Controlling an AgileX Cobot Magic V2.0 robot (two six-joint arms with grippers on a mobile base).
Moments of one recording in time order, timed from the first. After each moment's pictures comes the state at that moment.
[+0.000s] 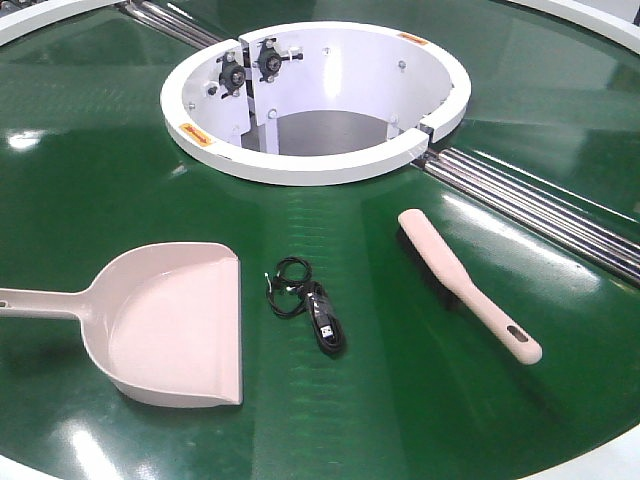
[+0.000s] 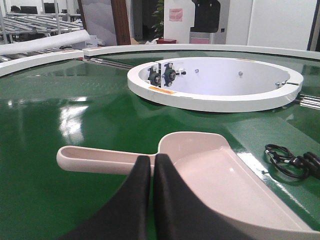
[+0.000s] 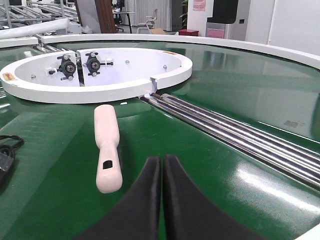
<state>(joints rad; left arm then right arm) -0.09 -0.01 0.03 0.11 0.12 -0.05 0.07 -0.01 0.03 -0.14 0.15 0.11</state>
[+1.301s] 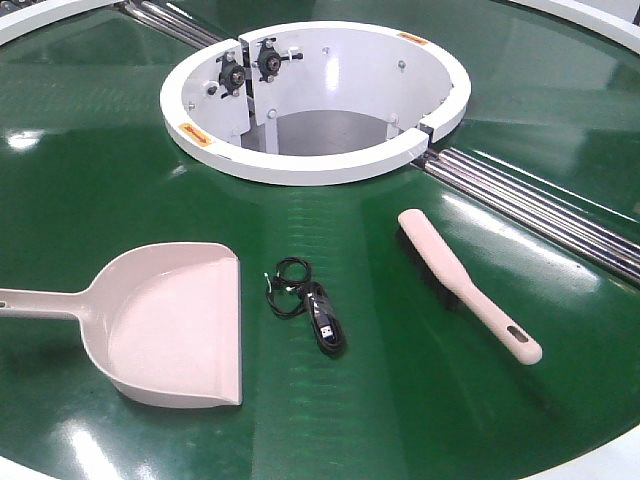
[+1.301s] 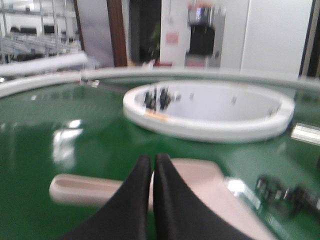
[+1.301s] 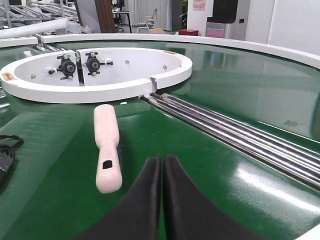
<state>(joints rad) -0.09 -0.01 0.03 0.08 0.01 -0.07 0.07 -0.01 0.03 -0.14 0.15 0.11</state>
